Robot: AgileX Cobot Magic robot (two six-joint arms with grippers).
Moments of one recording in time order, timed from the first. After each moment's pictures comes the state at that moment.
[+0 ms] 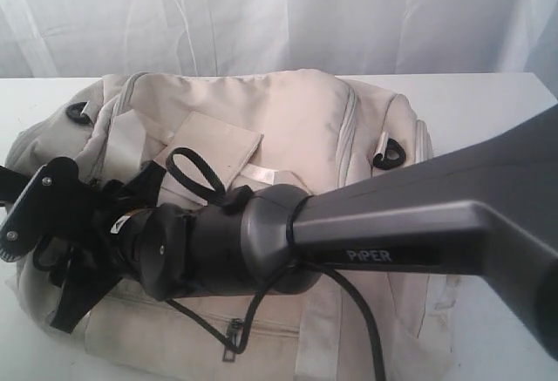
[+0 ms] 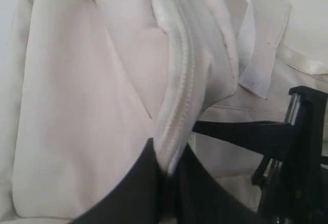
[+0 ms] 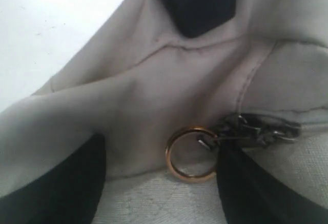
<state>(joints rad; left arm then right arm) 0.28 1.34 -0.71 -1.09 0.99 1.02 1.22 2.04 -1.30 0.81 -0.17 -1.14</state>
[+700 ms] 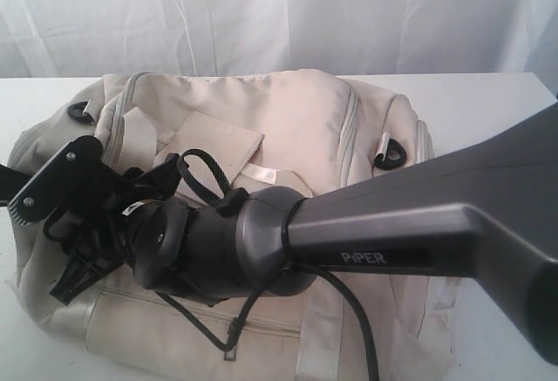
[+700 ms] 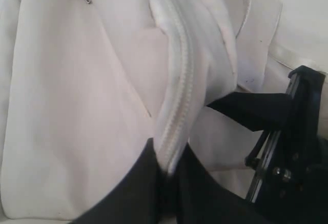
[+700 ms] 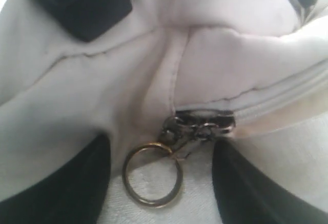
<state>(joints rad) 0.28 1.34 -0.71 -1.10 1.01 1.02 1.23 2.05 -1.30 1.08 -0.30 -1.25</state>
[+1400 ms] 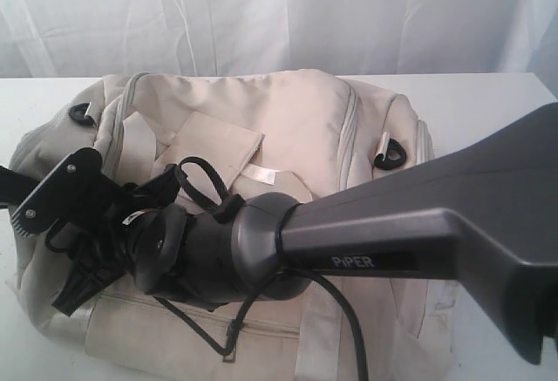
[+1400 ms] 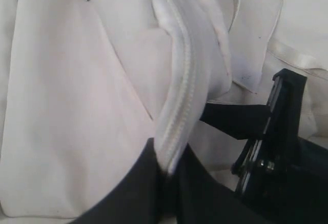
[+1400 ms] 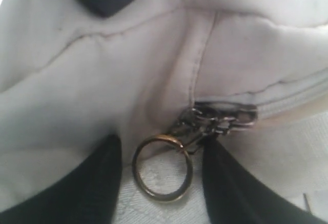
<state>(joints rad) 0.28 1.34 -0.71 -1.09 1.02 1.02 1.23 2.07 -1.30 1.08 -0.27 -1.25</state>
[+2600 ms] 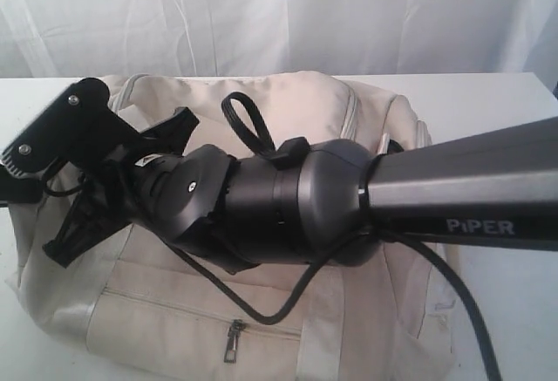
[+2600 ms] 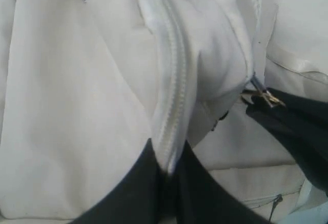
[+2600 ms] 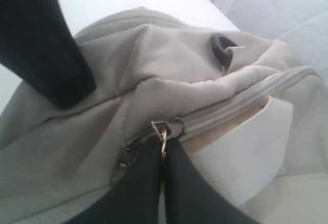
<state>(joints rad) 0.28 1.34 -0.71 -1.10 1.02 1.02 1.21 1.89 -1.26 1.13 -0.28 -1.35</state>
